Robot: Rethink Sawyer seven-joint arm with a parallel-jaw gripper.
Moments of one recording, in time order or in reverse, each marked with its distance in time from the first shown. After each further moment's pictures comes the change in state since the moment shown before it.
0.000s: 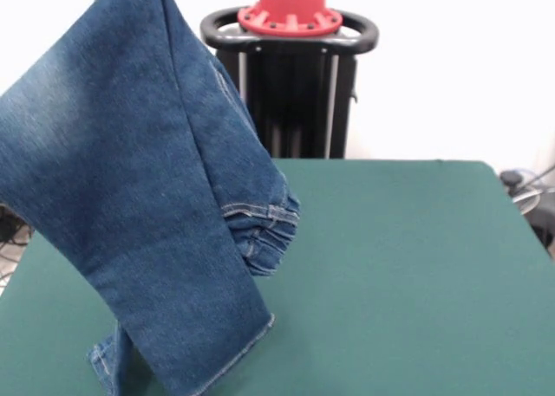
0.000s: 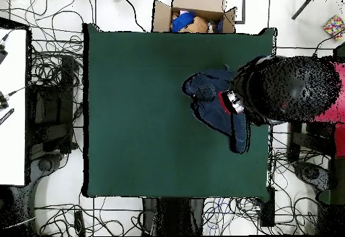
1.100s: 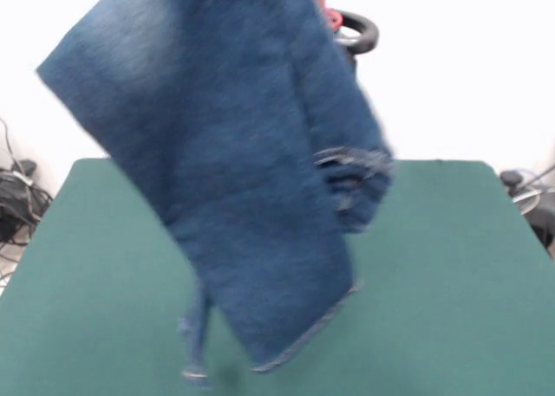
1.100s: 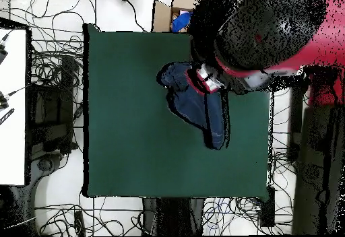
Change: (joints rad) arm 0.200 0.104 0.001 -0.370 0.000 0.417 0.000
